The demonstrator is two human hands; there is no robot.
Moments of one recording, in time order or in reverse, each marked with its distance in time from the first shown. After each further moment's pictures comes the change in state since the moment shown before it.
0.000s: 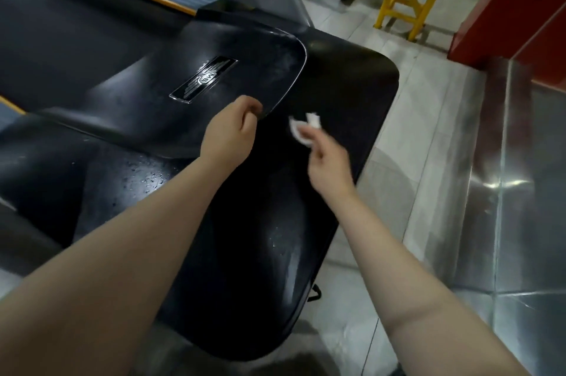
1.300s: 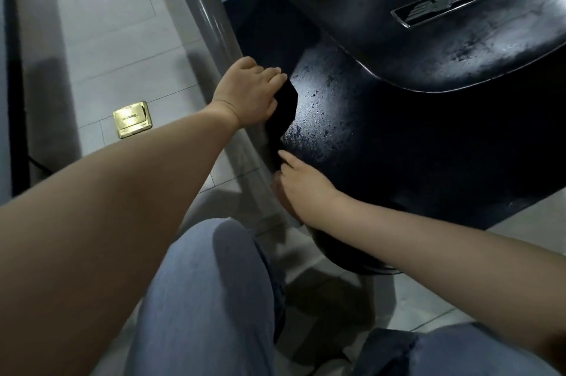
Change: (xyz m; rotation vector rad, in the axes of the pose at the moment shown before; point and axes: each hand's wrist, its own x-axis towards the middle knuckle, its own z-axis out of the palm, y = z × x) left_hand -0.167 -0.156 -0.196 1.209 -0.267 -0.022; right_hand -0.167 -0.147 0.181 -1.240 -1.201 -1.472
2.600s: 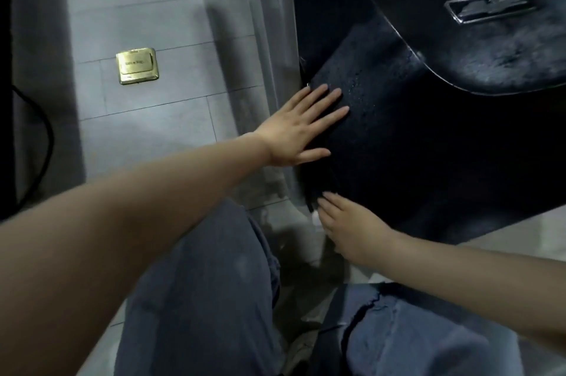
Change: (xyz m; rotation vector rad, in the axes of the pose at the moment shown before) left_hand -0.066 0.076 0.049 -0.473 0.112 0.169; right_hand -0.069 -0.051 0.023 -0.195 -0.296 -0.237
